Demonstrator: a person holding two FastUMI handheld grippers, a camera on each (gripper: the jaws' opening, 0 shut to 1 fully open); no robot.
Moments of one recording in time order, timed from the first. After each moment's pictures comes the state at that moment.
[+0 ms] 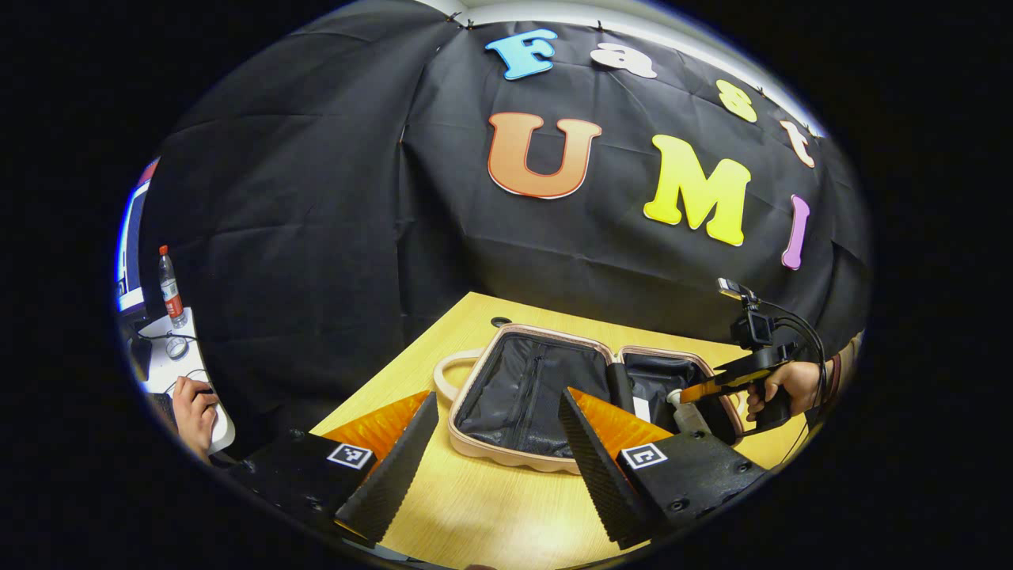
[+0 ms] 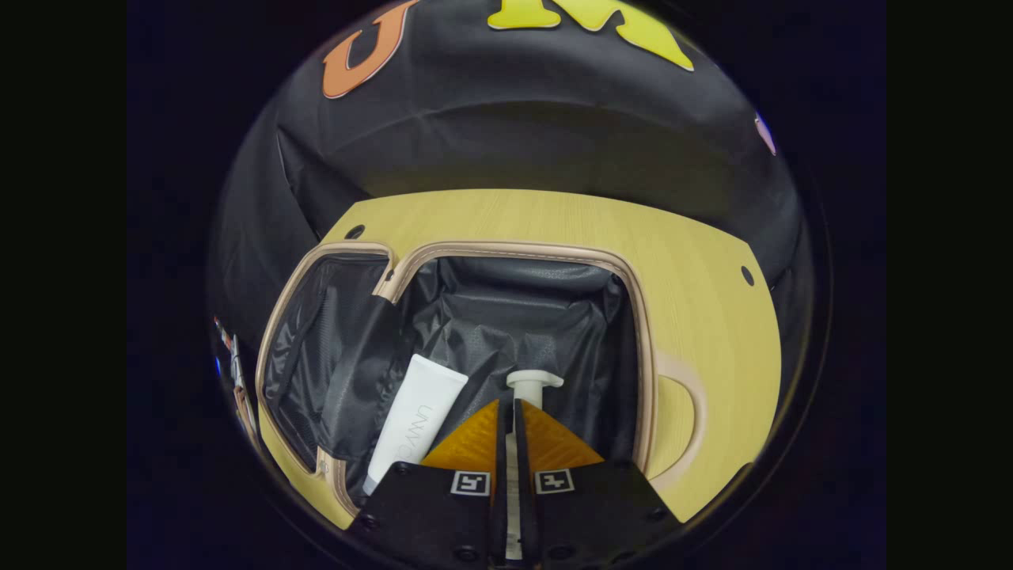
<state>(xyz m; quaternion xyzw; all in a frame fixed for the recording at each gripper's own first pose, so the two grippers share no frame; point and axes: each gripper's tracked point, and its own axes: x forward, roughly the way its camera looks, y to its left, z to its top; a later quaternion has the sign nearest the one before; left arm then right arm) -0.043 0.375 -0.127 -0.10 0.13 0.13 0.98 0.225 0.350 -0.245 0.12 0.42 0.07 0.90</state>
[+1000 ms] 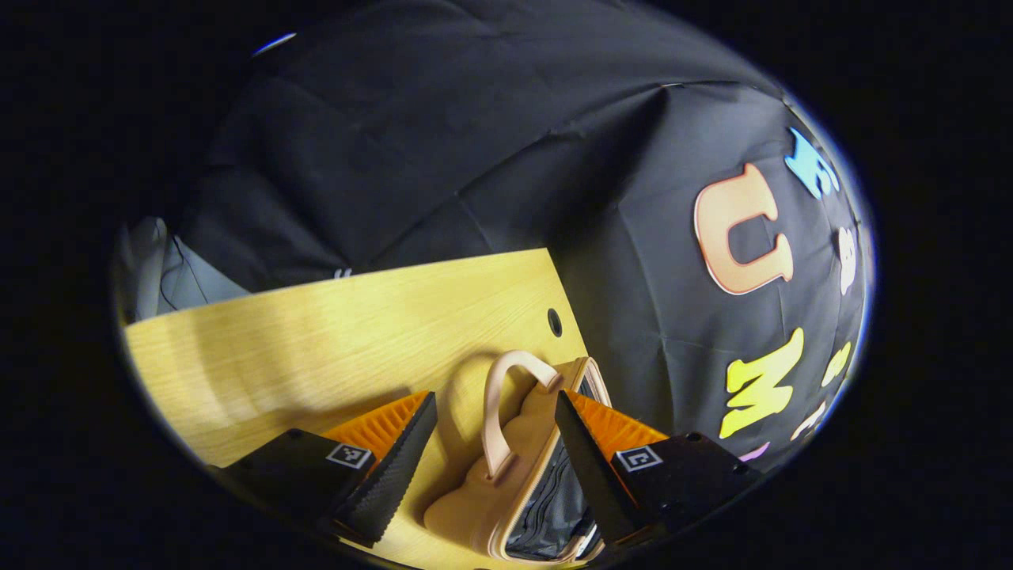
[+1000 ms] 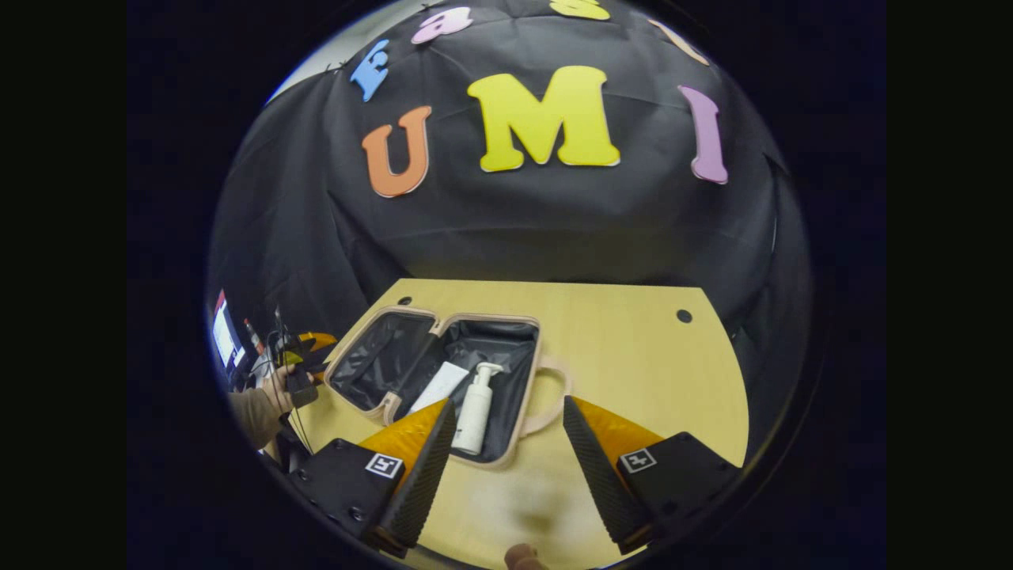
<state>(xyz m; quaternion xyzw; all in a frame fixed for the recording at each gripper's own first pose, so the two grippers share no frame) 0.094 0.491 -0.265 -0.56 0.16 0.12 0.80 0.042 0.203 -0.105 0.15 0.27 0.08 0.95</state>
